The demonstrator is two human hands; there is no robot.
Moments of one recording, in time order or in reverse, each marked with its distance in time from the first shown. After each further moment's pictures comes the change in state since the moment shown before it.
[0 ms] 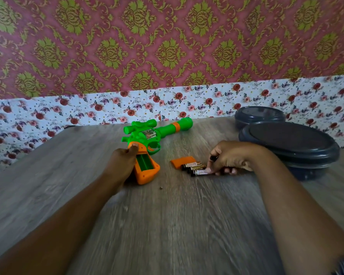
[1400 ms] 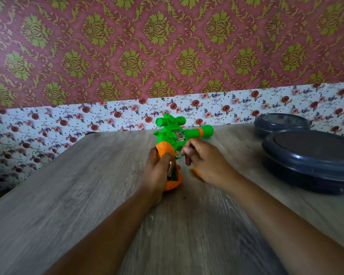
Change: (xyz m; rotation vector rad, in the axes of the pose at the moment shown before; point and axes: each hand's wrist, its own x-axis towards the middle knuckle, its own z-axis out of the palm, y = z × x) left_hand -0.021 0.007 0.022 -0.461 -0.108 0.100; right_hand 0.019 -0.069 0.071 0.174 0.476 -0.616
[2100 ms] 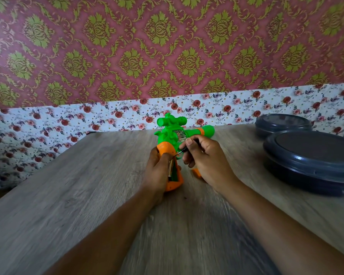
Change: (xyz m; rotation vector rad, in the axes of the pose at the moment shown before) left_hand 0.004 -0.002 0.001 0.010 0.011 -0.029; right_hand -0.002 -0.003 0.009 0.380 0.208 0.007
